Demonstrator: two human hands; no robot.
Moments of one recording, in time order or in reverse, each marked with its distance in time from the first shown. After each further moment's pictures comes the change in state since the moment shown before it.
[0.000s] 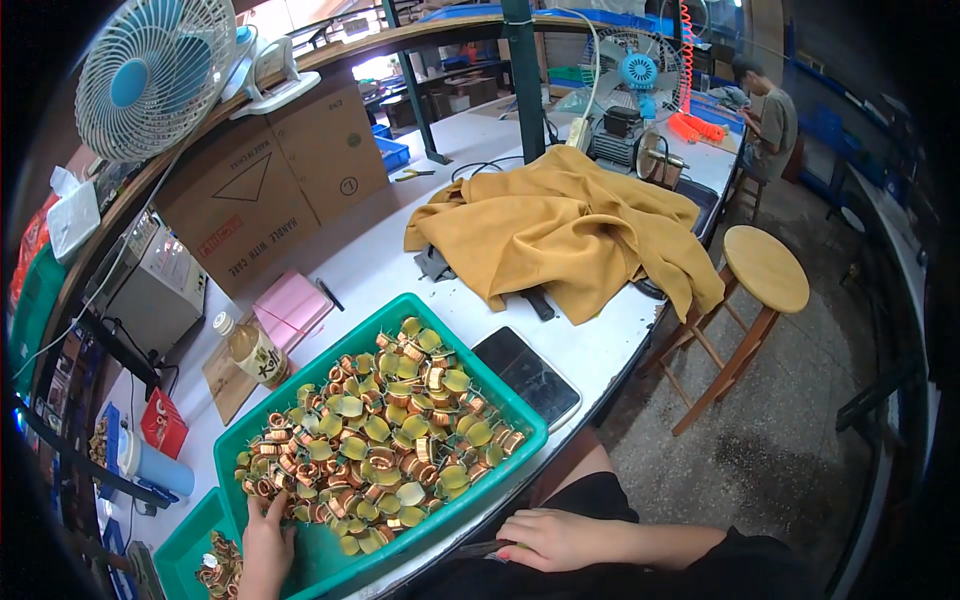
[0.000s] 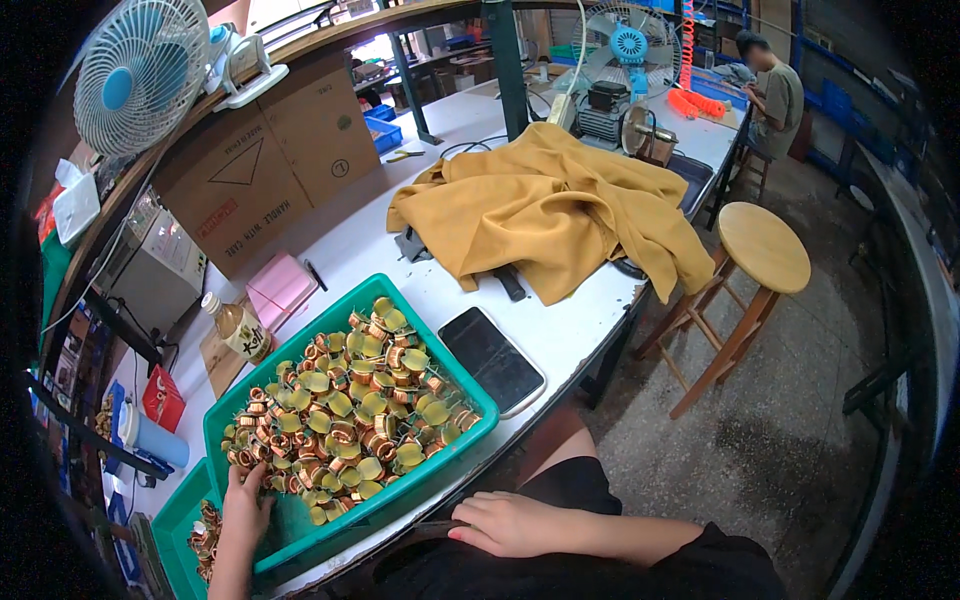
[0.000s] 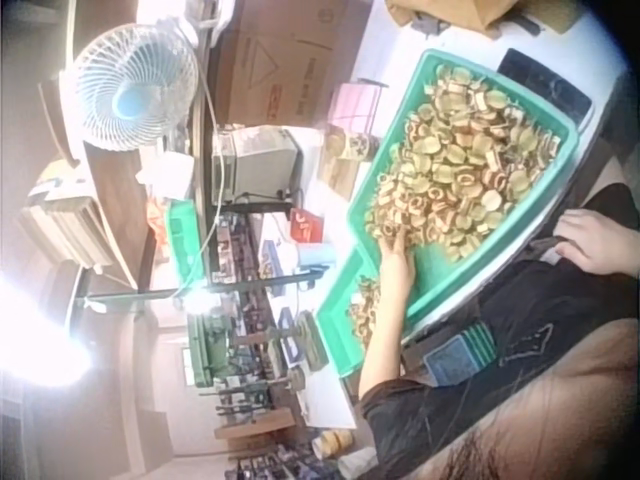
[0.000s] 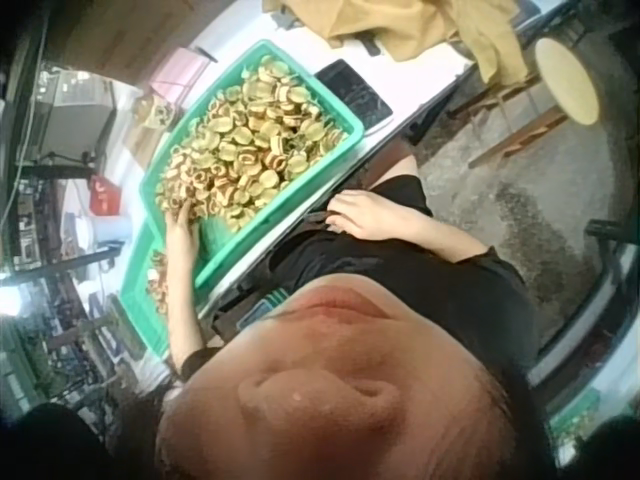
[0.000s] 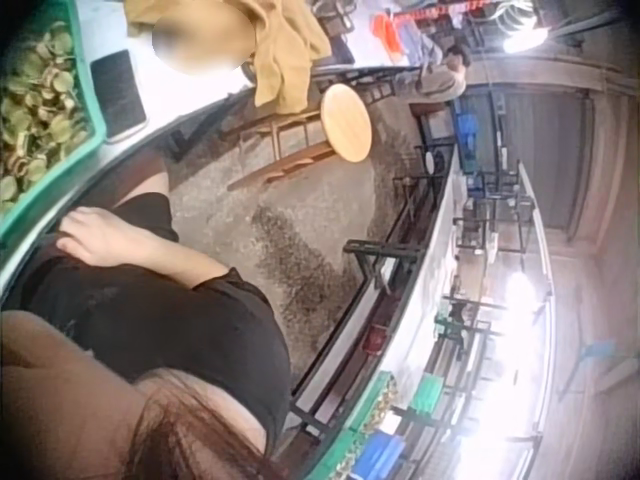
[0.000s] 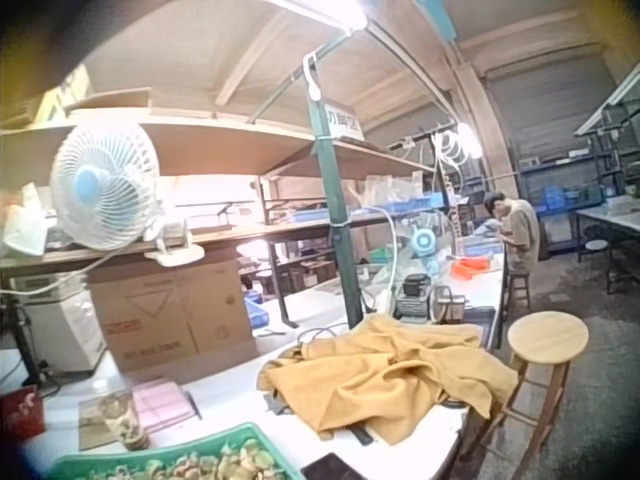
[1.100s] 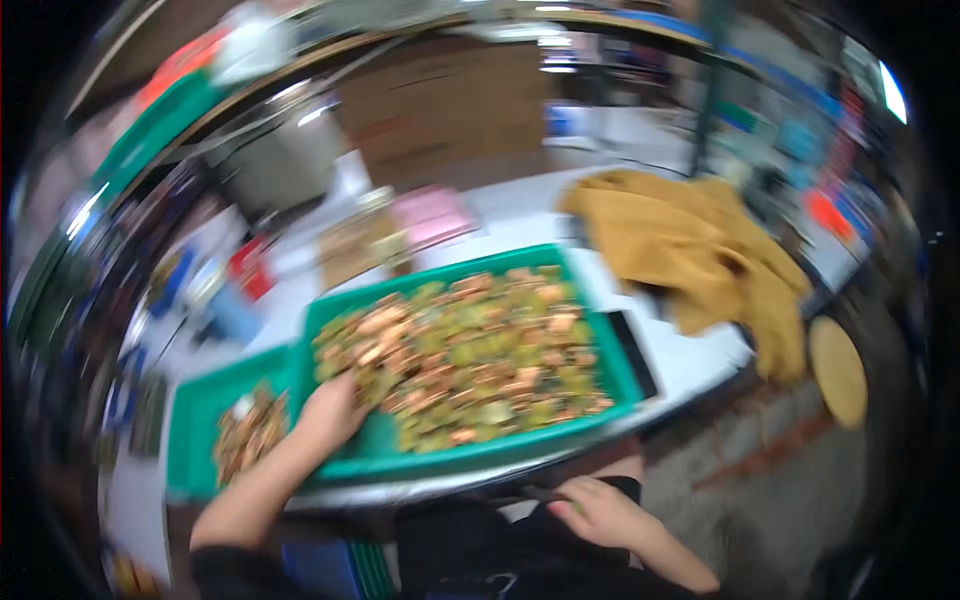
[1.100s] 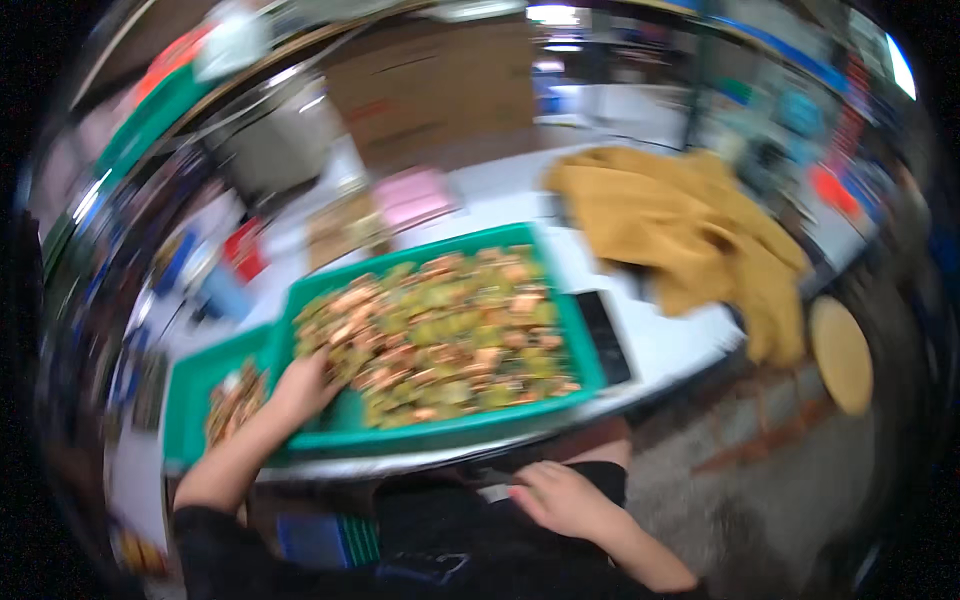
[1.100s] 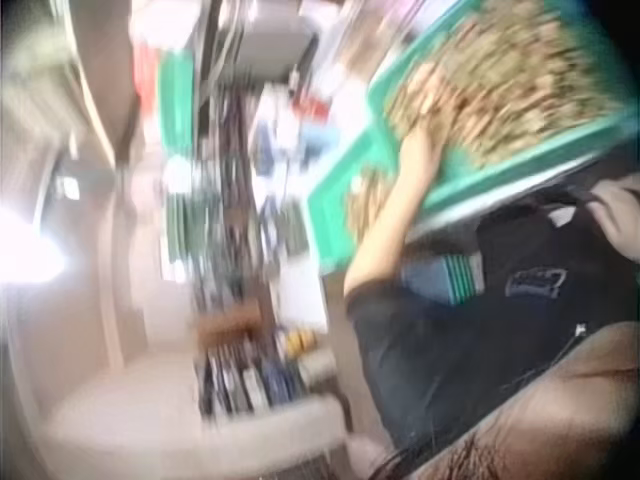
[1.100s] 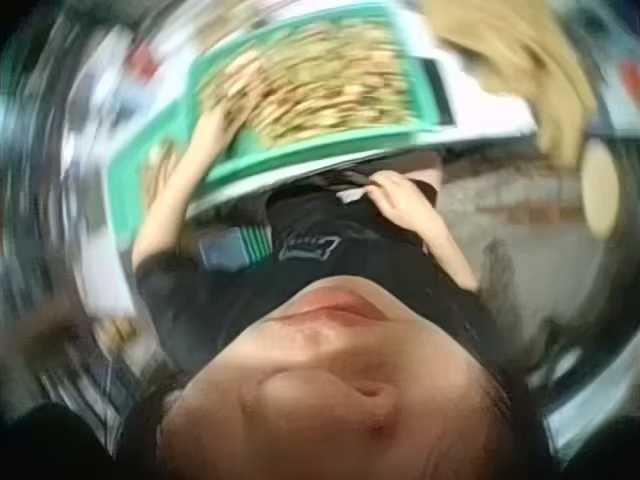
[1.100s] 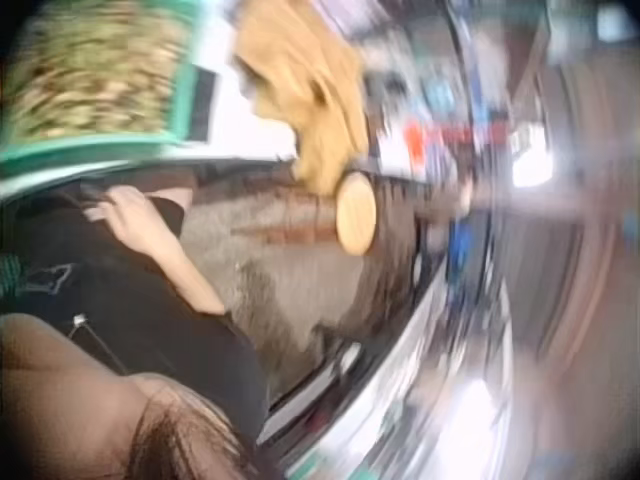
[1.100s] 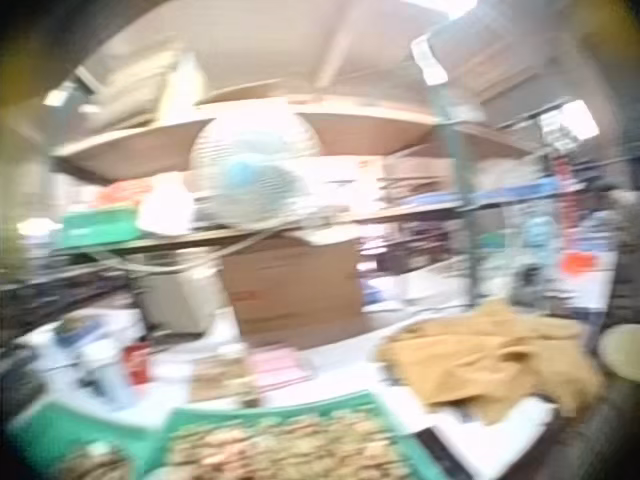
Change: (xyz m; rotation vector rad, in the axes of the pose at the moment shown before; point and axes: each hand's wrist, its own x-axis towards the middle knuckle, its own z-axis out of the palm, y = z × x) left_hand 0.004 0.001 0.007 -0.138 -0.093 -0.136; right_hand -0.008 -0.008 -0.005 -0.115 -0.067 0.068
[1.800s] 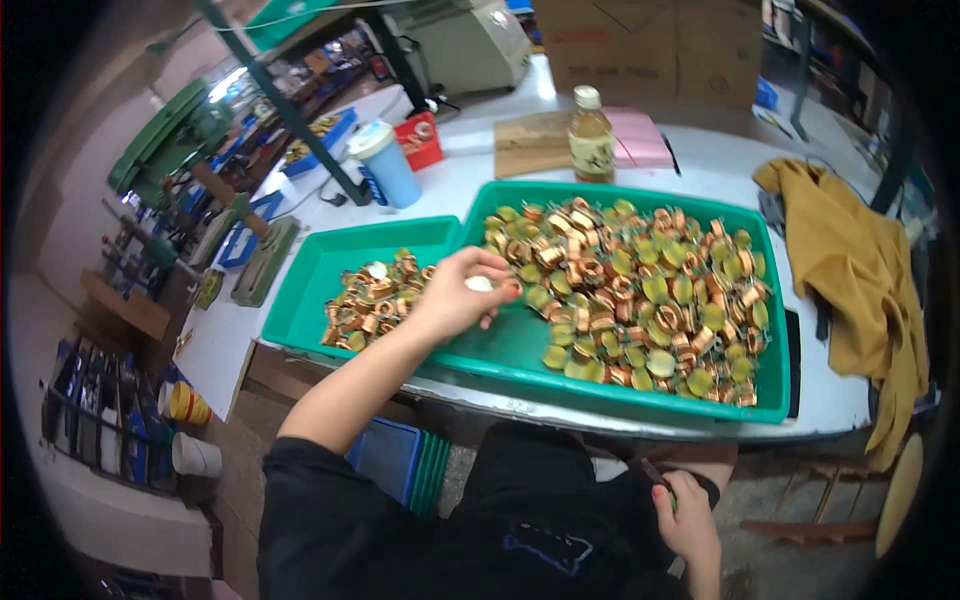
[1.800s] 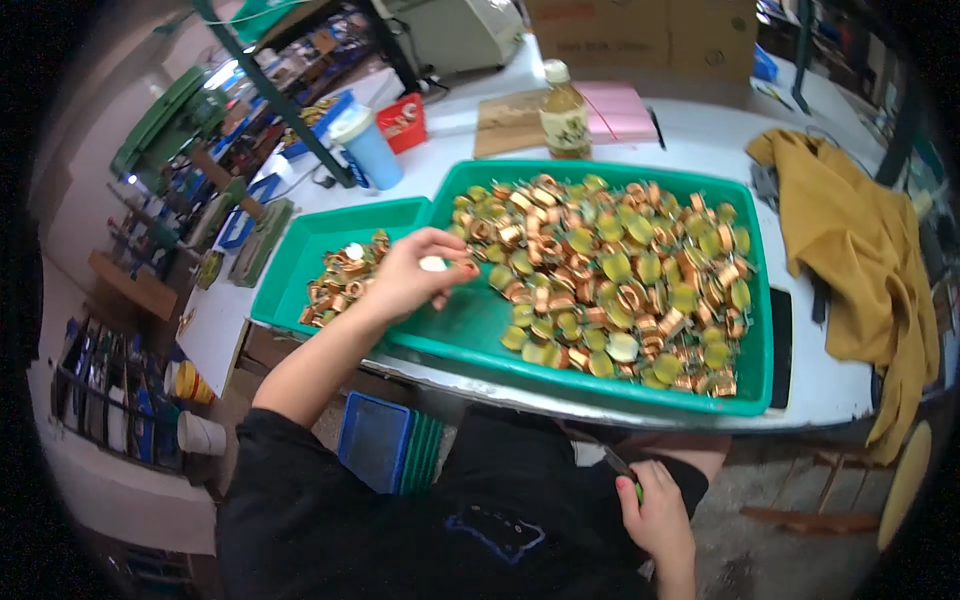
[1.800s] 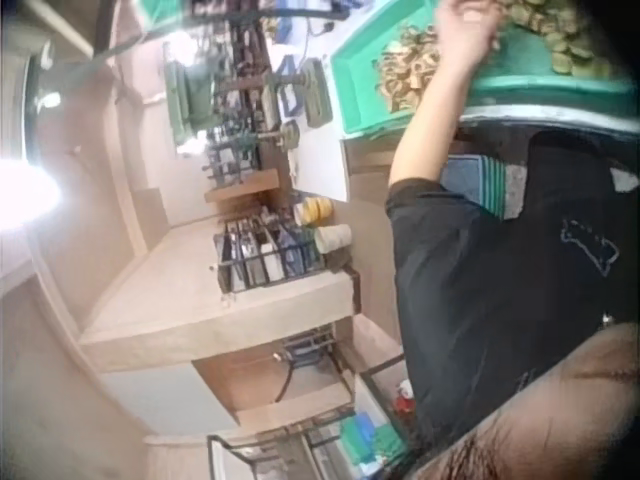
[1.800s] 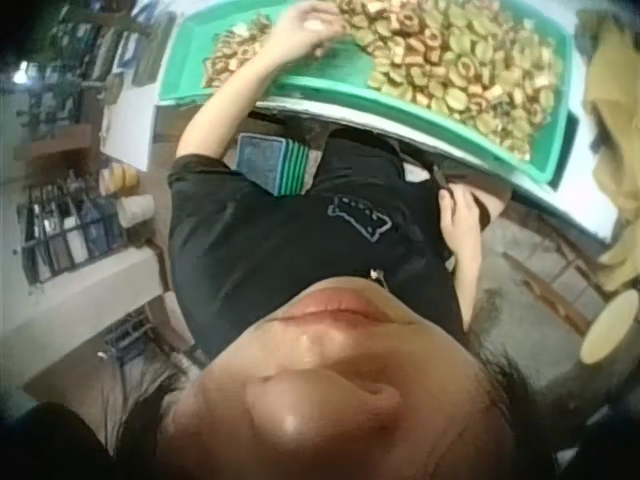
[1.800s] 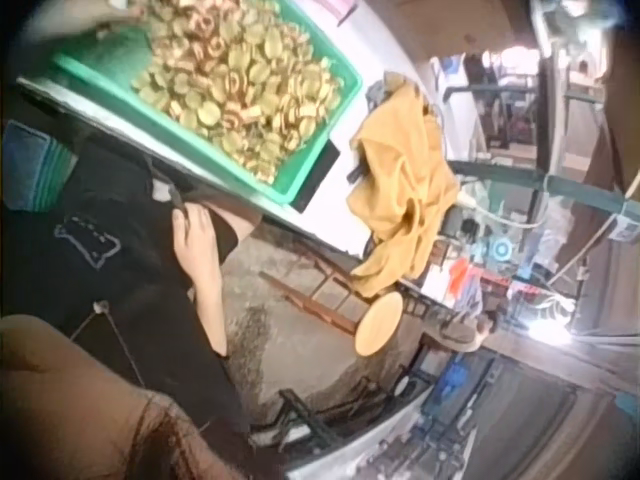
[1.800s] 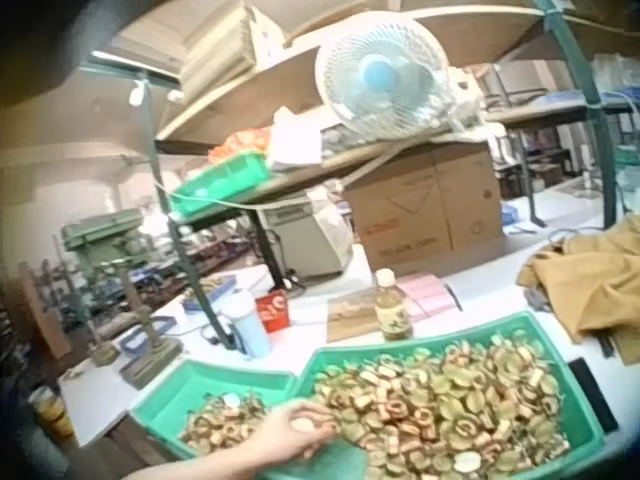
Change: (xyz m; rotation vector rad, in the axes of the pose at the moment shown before) left_hand -0.027 0.007 -0.029 -1.050 0.102 -0.398; right_hand -0.008 -0.005 0.011 0.113 -0.103 0.165
